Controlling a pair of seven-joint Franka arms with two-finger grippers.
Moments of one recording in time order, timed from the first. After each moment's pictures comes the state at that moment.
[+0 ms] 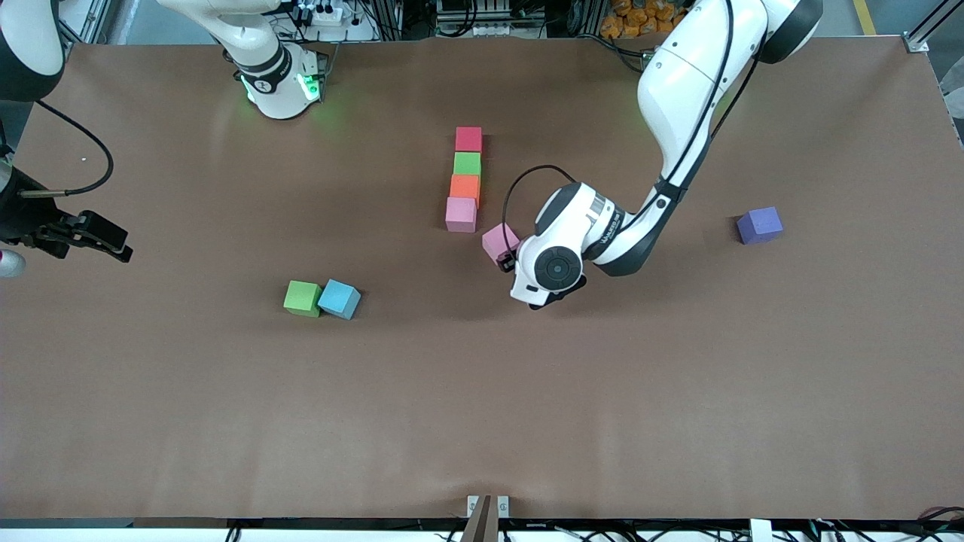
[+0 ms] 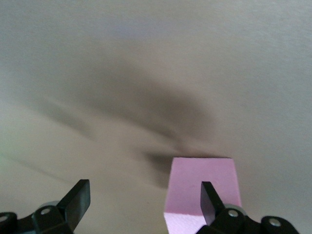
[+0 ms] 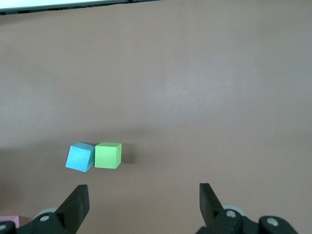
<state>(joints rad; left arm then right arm) -0.44 0.79 -0.25 -1.47 -0.16 1.87 -1.06 -0.02 0.09 0.00 -1.56 0.00 1.74 0.06</state>
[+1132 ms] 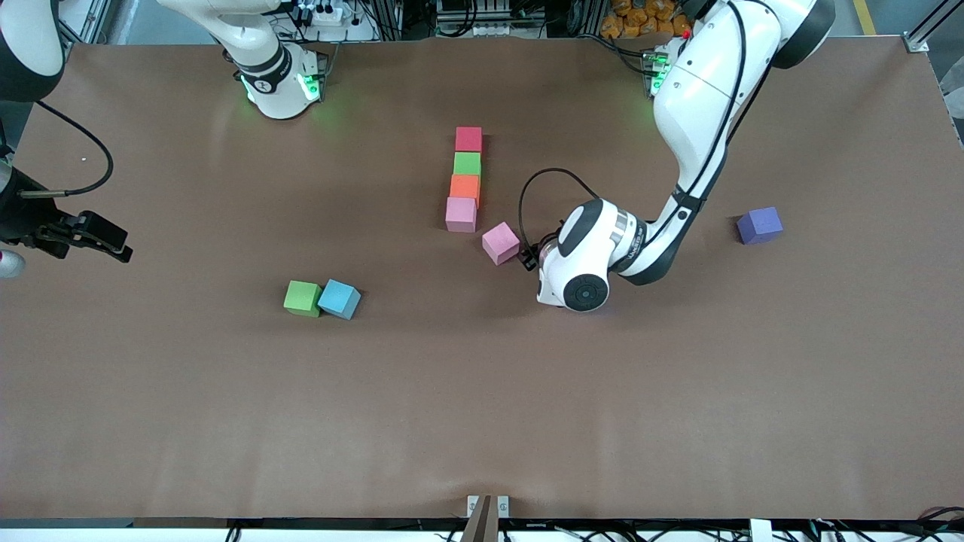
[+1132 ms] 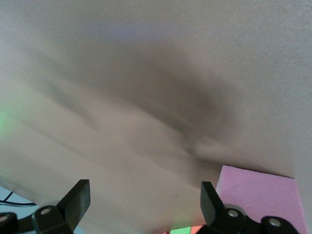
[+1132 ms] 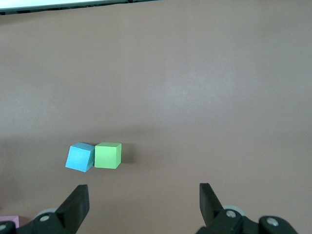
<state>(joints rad) -0.38 0.81 -0.25 -1.51 -0.28 1.78 -1.09 -0.03 0.09 0.00 -1.56 0.00 1.74 0.06</state>
